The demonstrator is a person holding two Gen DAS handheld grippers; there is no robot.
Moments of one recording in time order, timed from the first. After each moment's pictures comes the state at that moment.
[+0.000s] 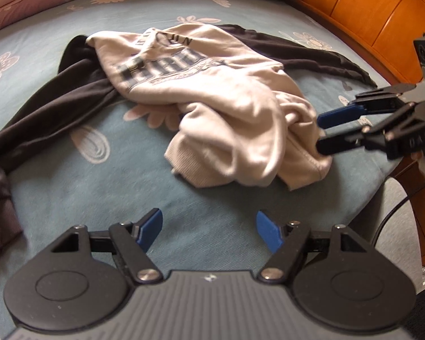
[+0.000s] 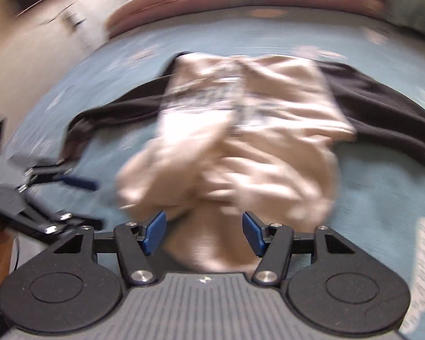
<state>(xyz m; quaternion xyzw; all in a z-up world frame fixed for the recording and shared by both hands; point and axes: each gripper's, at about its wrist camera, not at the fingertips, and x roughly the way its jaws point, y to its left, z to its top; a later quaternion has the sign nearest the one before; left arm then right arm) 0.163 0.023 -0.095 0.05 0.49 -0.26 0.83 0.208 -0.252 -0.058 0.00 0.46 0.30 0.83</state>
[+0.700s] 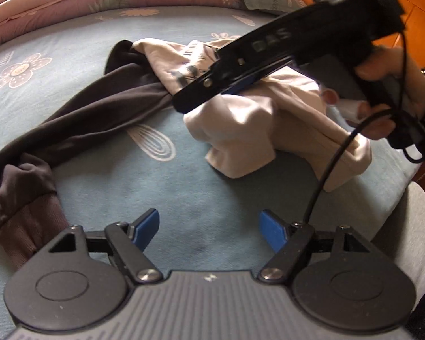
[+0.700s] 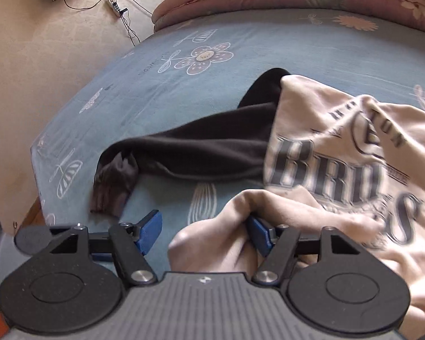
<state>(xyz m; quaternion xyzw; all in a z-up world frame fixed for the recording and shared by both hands) 0.173 0.085 -0.107 0.05 0.45 -0.24 0.86 0.333 -0.103 -0.070 0.02 0.47 0.37 0.80</state>
